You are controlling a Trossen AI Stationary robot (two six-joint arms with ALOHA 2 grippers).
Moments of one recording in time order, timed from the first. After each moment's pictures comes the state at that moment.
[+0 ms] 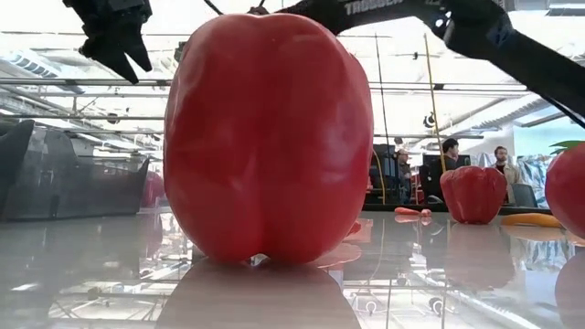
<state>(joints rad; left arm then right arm) 0.47 0.80 1.04 -1.09 -0.13 -0.25 -0.30 2.38 2.35 -0.78 -0.03 0.20</state>
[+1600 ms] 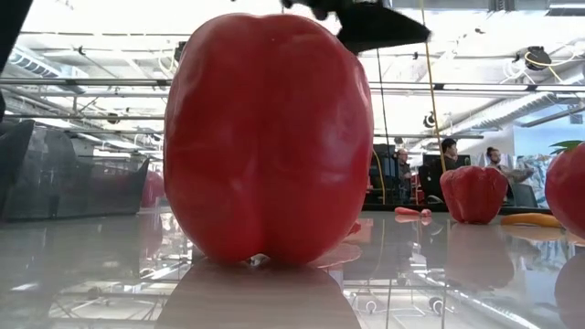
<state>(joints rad) -0.20 1.95 1.51 -0.10 0.26 0.03 0.80 1.45 1.42 -1.33 0.21 1.51</state>
